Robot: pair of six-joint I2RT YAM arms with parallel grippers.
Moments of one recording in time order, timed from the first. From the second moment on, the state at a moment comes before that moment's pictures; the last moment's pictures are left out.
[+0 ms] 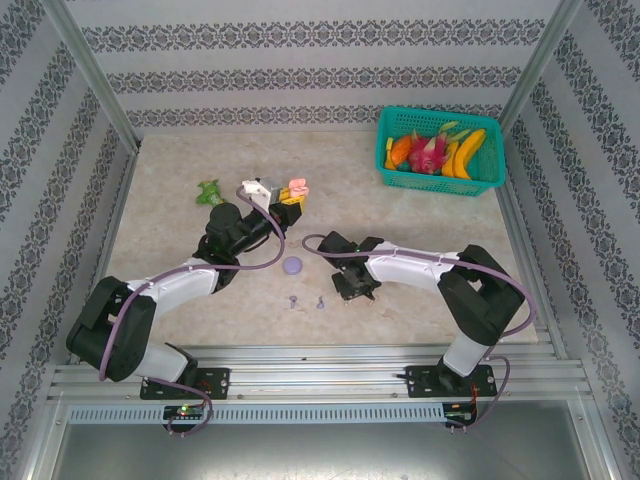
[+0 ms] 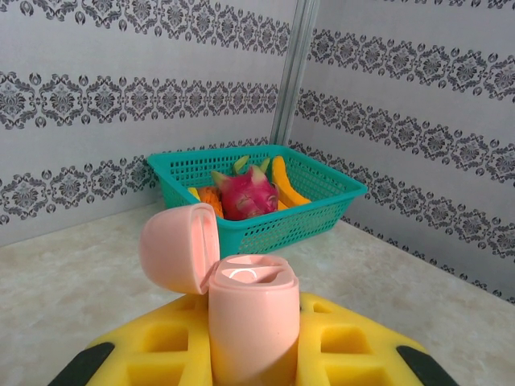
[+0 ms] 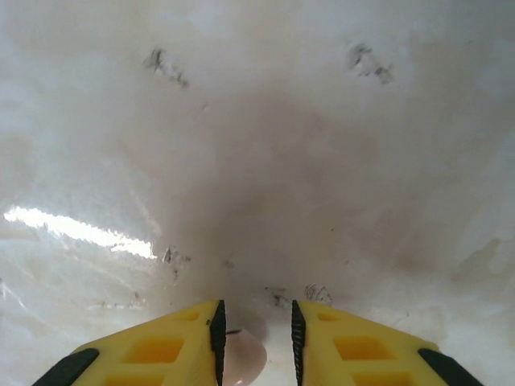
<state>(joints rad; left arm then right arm) -0.45 1.42 0.67 0.80 0.35 -0.17 0.81 1.70 1.00 -0.73 0.13 0.50</state>
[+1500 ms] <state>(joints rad) -0.40 1.44 0.54 1.03 0.31 -0.18 0.88 1.66 0.95 -0.74 0.14 1.34</state>
